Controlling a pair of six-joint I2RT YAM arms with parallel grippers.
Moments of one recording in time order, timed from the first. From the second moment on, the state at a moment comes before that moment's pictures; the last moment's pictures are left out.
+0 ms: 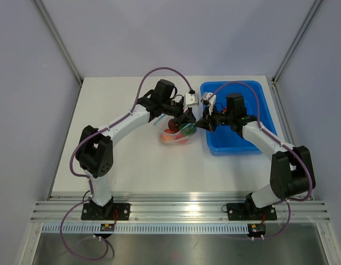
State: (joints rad) left arm -0.62 1.86 1.56 -0.35 0.84 0.53; right arm 0.28 1.51 1.00 -0.10 -0.83 -0.37
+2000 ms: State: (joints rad) left arm -0.57 1.88 1.56 -0.34 0.91 0.46; right arm 0.28 1.51 0.98 0.01 -0.83 -0.28
